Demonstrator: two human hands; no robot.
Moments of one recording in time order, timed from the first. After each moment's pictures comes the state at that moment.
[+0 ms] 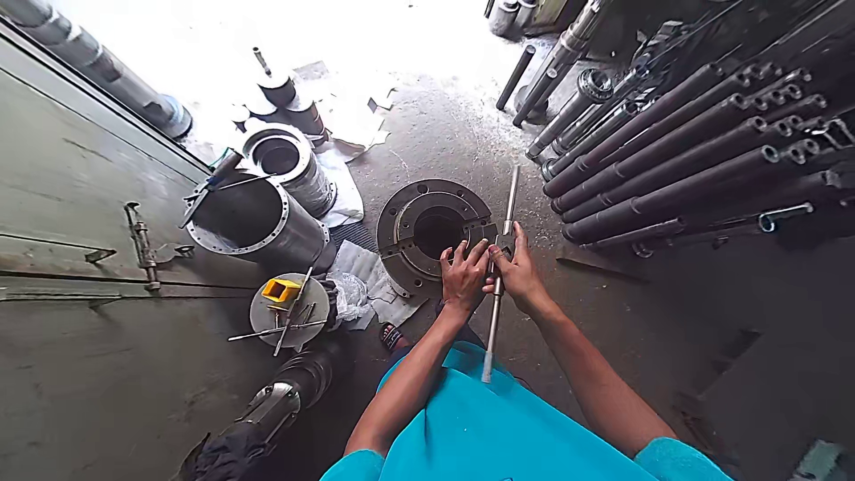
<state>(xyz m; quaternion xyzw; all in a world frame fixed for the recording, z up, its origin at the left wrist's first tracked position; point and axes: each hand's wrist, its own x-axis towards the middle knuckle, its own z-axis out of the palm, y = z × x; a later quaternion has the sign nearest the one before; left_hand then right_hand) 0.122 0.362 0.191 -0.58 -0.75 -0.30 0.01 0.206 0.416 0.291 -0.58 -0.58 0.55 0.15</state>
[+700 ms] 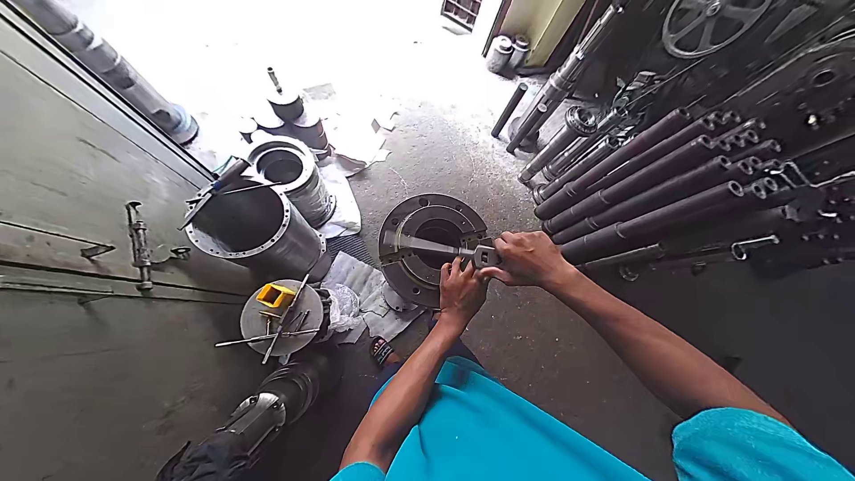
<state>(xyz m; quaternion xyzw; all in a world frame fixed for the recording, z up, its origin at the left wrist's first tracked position) 0.127 0.364 0.191 -0.55 -0.78 -0.31 0.00 0.200 0.481 0.343 -0.21 -0.96 -0.07 -0.19</state>
